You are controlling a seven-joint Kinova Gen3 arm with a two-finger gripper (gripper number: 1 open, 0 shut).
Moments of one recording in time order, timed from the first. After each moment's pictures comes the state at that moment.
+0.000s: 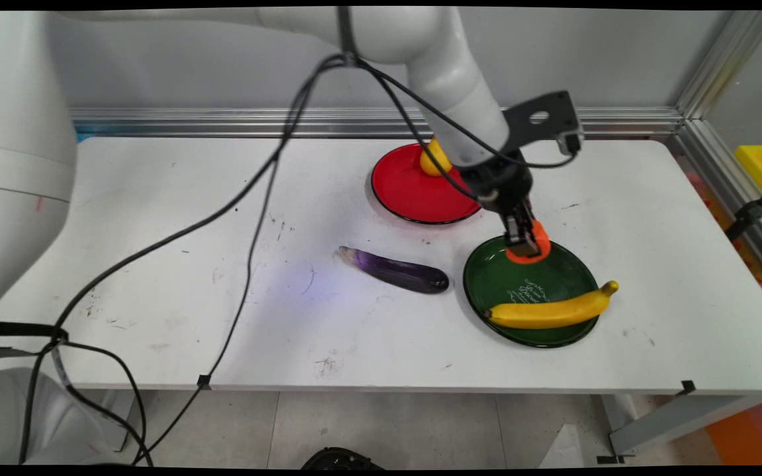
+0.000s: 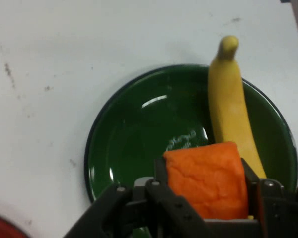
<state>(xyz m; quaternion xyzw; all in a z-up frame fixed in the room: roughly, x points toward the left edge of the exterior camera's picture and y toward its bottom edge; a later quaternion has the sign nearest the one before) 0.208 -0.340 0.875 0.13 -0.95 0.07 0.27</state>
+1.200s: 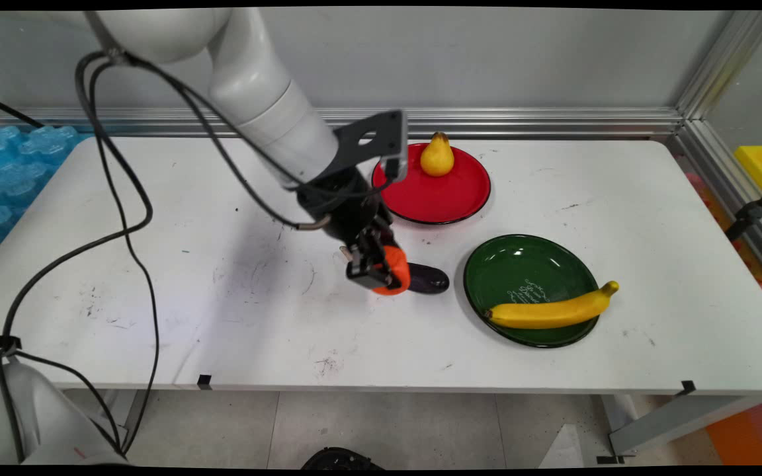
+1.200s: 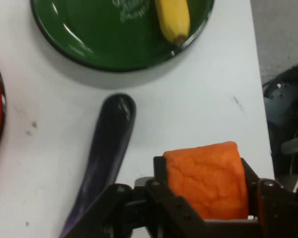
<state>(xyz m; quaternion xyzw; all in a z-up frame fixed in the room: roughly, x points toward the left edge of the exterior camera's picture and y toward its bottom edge) 0.350 -0.223 0.888 0.16 -0.96 0.04 0.22</state>
